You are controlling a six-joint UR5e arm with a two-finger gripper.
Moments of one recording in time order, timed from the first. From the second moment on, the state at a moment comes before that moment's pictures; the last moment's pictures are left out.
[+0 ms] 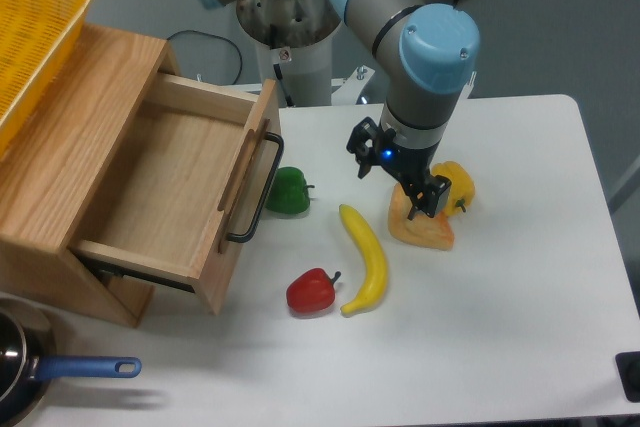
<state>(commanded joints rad) 2.58 -1.84 -1.51 -1.37 1.47 1.29</state>
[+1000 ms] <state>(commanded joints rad) 2.58 -1.84 -1.58 -1.30 1.46 1.20</state>
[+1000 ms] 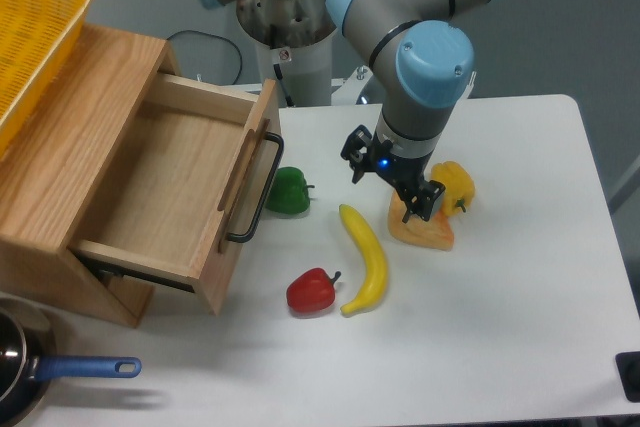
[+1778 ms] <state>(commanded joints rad) 2.58 -1.90 -1.57 -1.28 1.43 0.95</state>
